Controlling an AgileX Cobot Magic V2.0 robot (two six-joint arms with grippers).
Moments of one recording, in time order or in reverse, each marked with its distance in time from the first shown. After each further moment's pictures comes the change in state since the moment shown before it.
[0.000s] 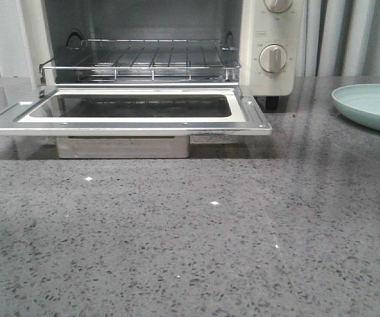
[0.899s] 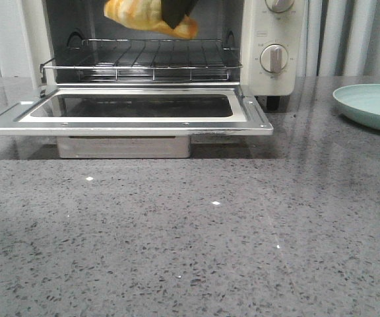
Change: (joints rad) left arm 0.000 0.000 0.000 -0.002 0.013 0.000; right arm 0.078 0.647 -0.398 -0.457 -0.120 0.046
